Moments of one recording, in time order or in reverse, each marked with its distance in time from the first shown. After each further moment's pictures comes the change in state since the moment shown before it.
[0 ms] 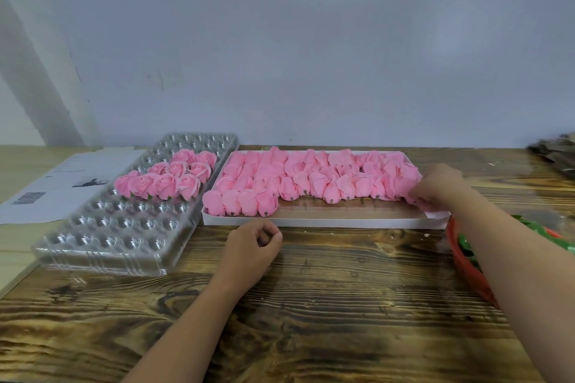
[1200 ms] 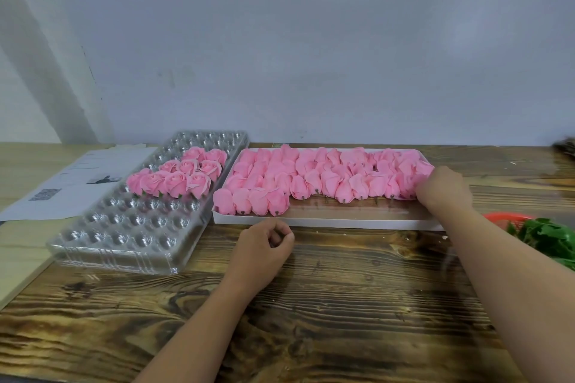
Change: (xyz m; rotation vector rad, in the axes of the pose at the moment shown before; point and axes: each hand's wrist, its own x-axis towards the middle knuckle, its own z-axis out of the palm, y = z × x) left_hand -0.001 0.003 -0.001 -0.007 -0.017 -0.017; right_hand 0.007 -0.007 0.040 0.017 0.246 -0.033
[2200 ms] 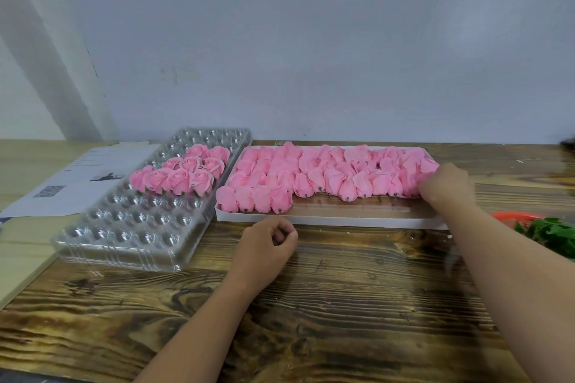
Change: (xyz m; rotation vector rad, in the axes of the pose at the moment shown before) left_hand -0.001 0.002 -0.001 0.011 -0.003 0.004; right_hand 0.010 -0.001 0.008 0.047 0.010 0.027
